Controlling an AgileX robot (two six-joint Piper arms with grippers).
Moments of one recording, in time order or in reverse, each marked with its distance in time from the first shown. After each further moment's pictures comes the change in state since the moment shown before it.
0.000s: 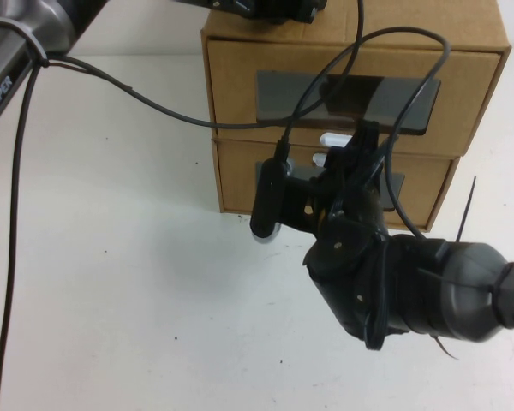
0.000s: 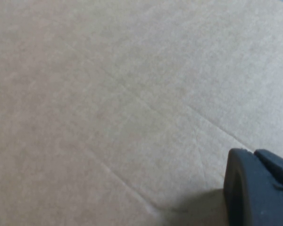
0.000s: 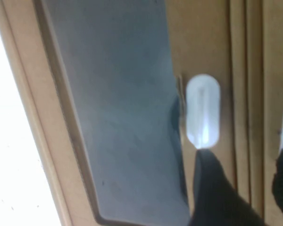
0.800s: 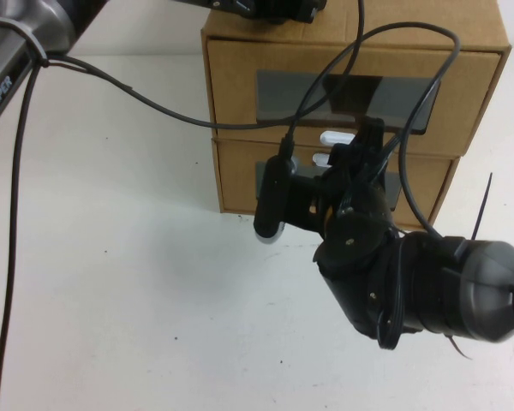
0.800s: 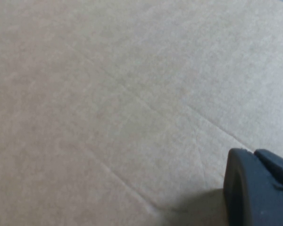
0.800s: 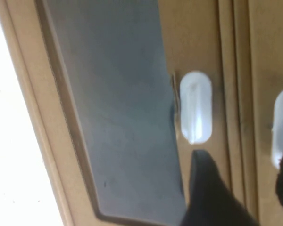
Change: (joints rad) right arm -0.001 -0.041 0.022 0.006 -0.027 -0.024; left arm 0.000 0.000 0.000 0.000 0.000 0.000
